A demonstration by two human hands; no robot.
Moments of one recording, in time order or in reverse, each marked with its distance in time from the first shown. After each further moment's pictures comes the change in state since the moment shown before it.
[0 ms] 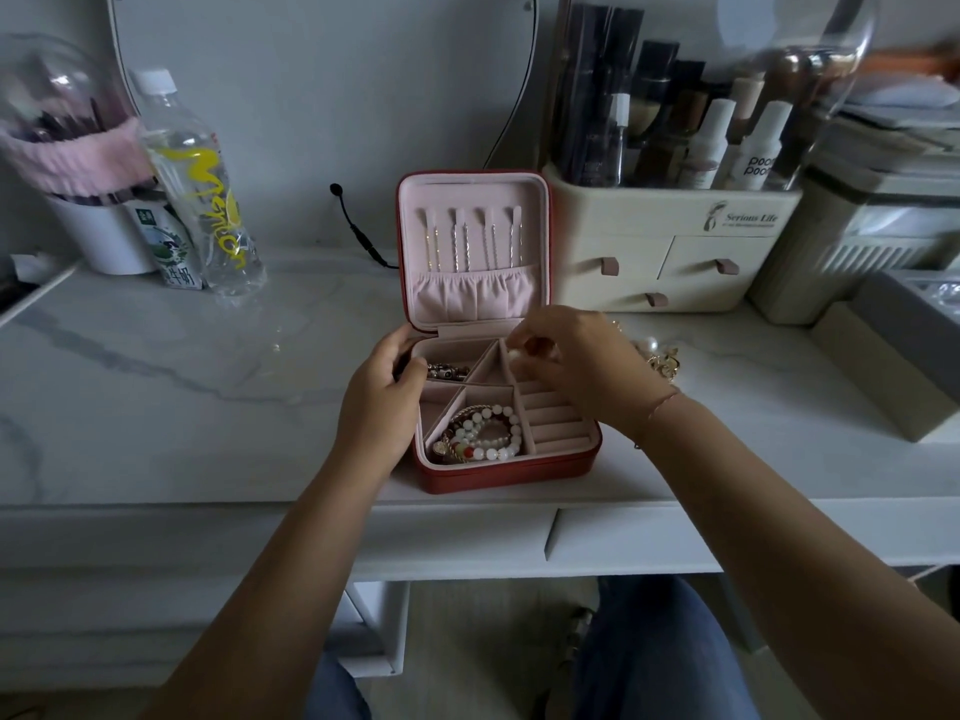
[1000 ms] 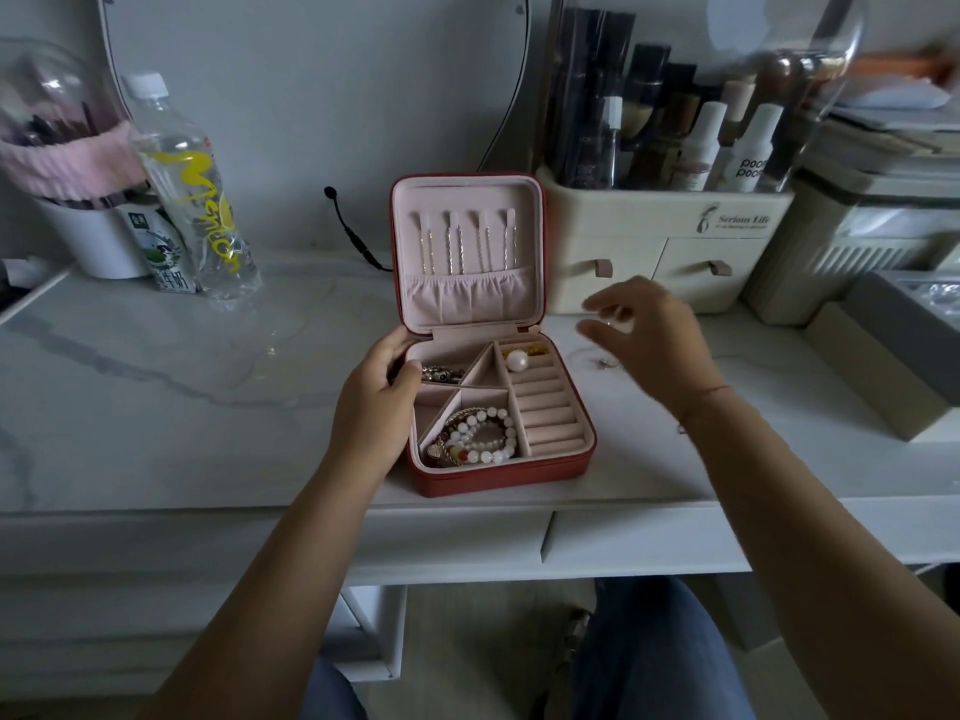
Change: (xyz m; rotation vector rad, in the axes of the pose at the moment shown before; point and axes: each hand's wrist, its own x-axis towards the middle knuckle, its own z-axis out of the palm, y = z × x) left_hand 0.001 -0.002 -0.001 -0.013 -0.001 0.015; right_hand -0.009 0.053 -0.021 -0.032 0.250 0.235
